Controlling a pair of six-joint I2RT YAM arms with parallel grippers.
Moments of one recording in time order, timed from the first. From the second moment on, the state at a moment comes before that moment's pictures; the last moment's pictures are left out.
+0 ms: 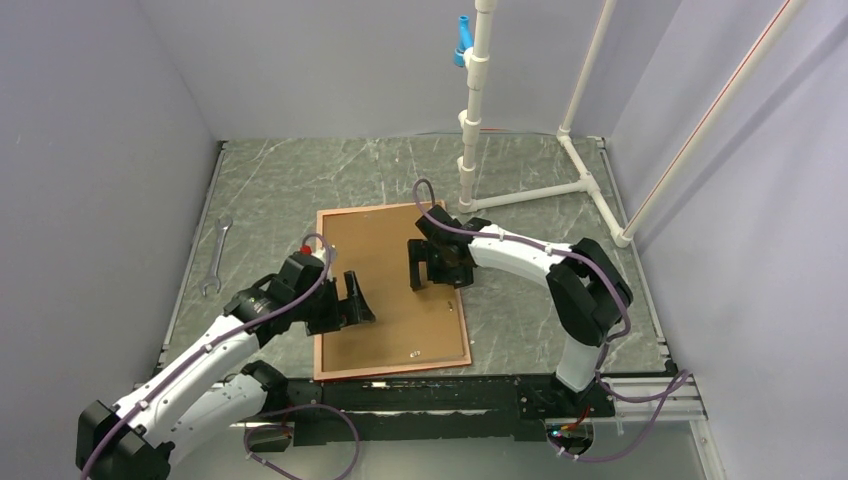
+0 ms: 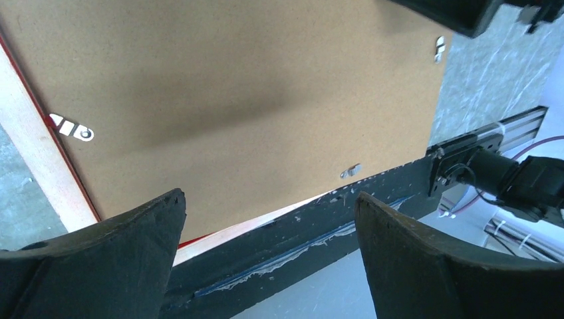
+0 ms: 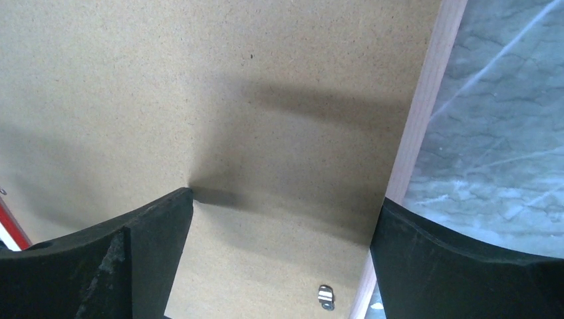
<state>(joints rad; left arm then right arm) -0.57 0.82 0.61 -0.68 0.22 -0.78 0.76 1.78 1.20 -0.59 0.01 0.68</state>
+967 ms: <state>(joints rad) -0.79 0.88 0.59 -0.68 0.11 -0.86 0.73 1.57 1.03 -0.61 0.01 0.64</state>
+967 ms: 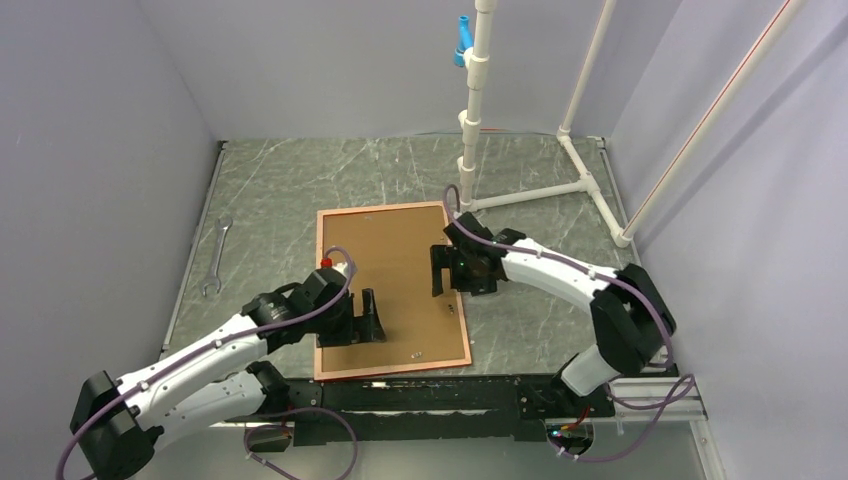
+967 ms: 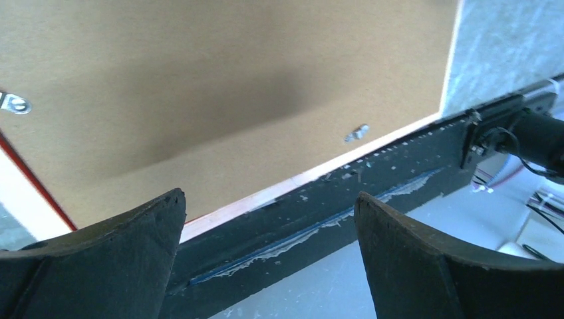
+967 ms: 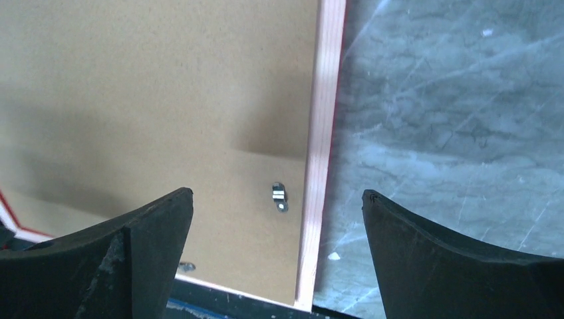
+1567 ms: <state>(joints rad) -0.79 0.93 0.58 -0.56 0.13 -0.90 0.63 1.35 0.90 -0.53 -0.11 0.66</state>
